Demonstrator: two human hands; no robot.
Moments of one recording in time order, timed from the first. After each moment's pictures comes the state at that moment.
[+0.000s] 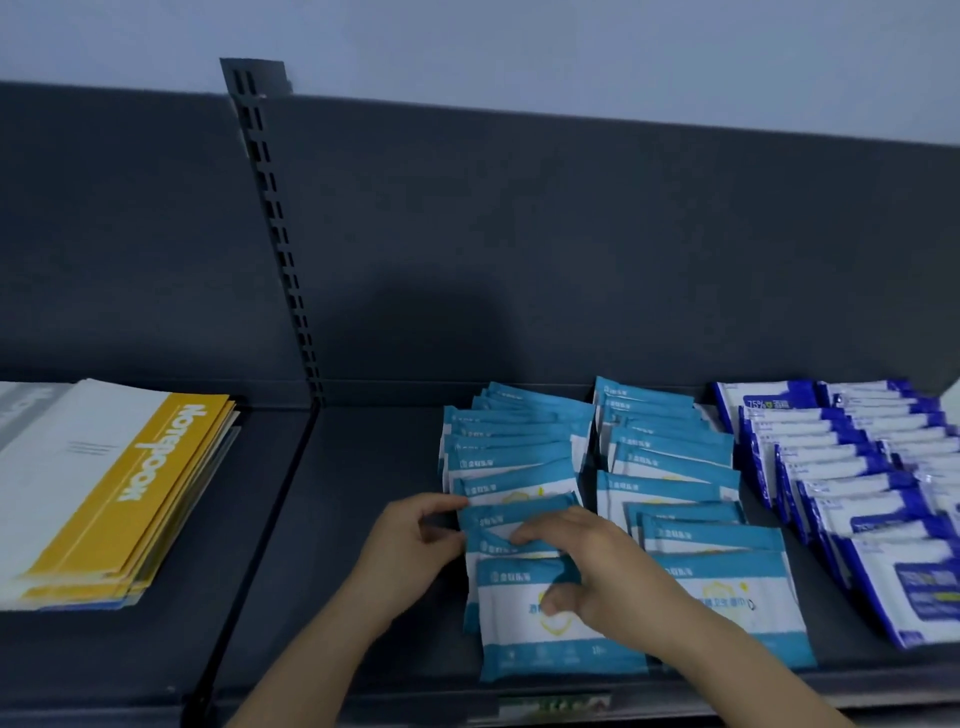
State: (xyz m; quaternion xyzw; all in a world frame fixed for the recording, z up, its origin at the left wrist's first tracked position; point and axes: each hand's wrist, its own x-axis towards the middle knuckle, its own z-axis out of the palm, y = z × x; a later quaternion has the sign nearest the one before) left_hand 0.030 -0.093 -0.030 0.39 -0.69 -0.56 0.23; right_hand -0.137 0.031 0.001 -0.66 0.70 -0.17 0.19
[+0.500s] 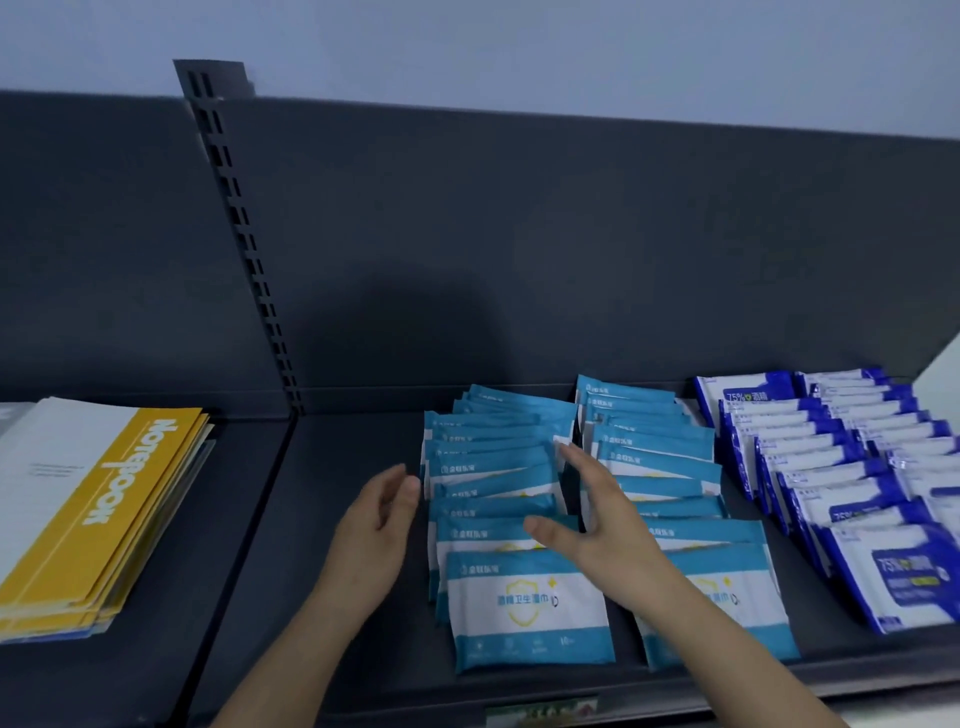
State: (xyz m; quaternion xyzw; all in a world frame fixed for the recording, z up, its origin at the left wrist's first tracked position) left_hand 0.029 -0.101 -0.023 0.44 -0.68 -0.51 0.29; right_hand -0.146 0.025 0.005 -0.45 0.75 -0.41 0.26
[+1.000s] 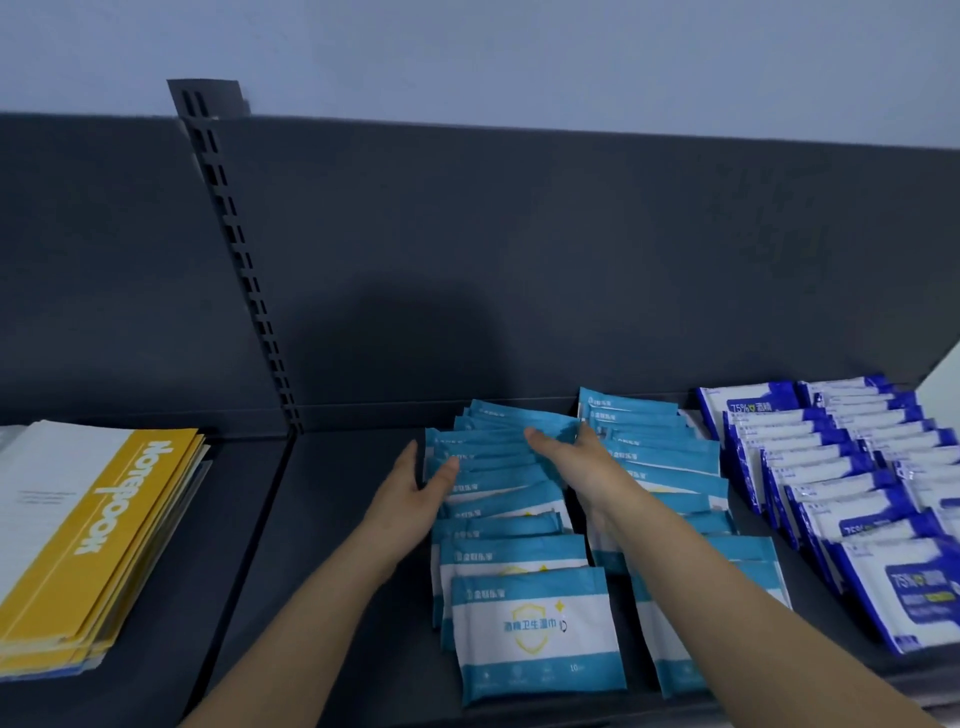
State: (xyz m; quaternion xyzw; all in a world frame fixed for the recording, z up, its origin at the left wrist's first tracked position) left_hand -0.011 -0.143 -0.018 0.40 -0.68 -0.58 0.21; right_hand -0.182 -0.052 0.013 -0.22 0.74 -0.50 0.40
